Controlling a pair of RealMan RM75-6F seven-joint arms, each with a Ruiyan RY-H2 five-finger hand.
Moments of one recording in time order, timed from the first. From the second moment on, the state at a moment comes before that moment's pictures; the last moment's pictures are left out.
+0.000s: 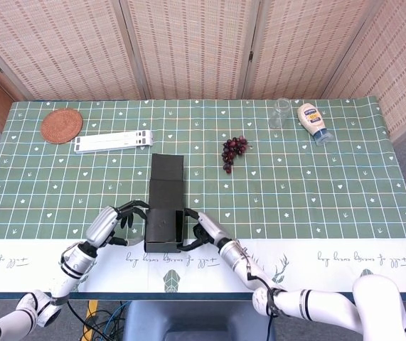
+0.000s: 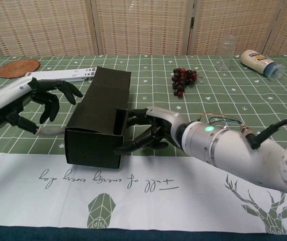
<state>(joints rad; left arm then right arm) -0.56 -1.82 0.01 -0.69 1.74 1.46 -0.93 0.80 -1.86 0.30 -1.39 -0.88 0.69 0.23</state>
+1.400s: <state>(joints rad) -0.63 -1.94 0.18 -0.27 1.85 1.65 -0.79 0.86 -1.83 0.28 -1.41 -0.82 0.65 0.11</state>
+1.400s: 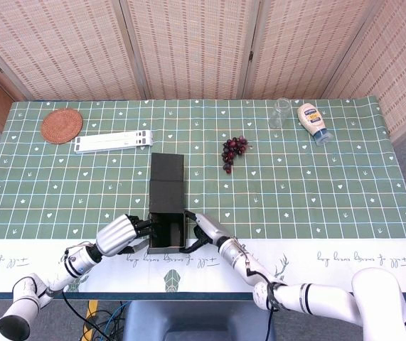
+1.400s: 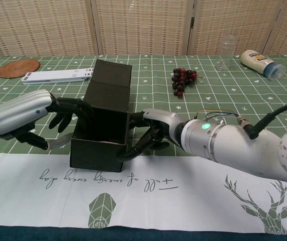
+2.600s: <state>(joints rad) -0.65 -1.96 0.22 -0.25 1.85 1.65 -0.70 0.89 -1.78 0.27 -1.47 -0.82 0.65 0.08</state>
